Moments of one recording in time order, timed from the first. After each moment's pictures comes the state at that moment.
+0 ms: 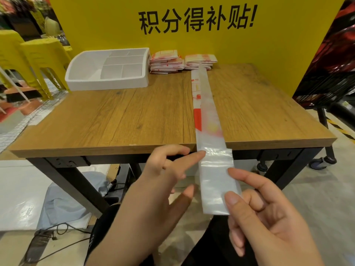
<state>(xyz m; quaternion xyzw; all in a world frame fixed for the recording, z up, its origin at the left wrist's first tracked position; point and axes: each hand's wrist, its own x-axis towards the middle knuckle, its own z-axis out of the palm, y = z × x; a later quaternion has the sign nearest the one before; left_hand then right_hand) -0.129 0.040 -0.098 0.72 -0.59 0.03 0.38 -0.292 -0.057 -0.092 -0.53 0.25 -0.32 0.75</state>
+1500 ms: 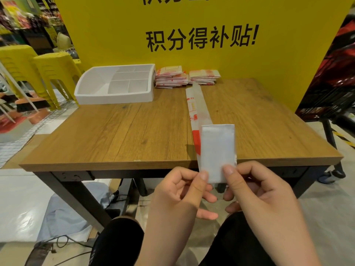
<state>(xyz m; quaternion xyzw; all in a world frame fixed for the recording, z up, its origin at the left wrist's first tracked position) -0.155 -0.003 -0.093 0.64 -0.21 -0.27 0.69 -0.258 -0.100 -0.089 -0.67 0.29 -0.35 0.59</state>
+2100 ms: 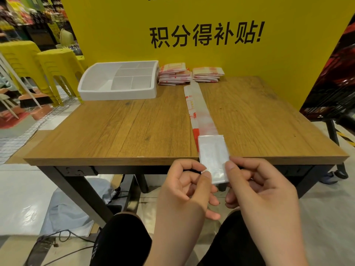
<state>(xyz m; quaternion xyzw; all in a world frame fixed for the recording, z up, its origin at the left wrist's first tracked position) -0.161 -0.006 -0.097 0.64 -0.19 -0.24 0.71 -0.247 -0.093 -0.100 -0.62 0.31 -0.43 0.58</state>
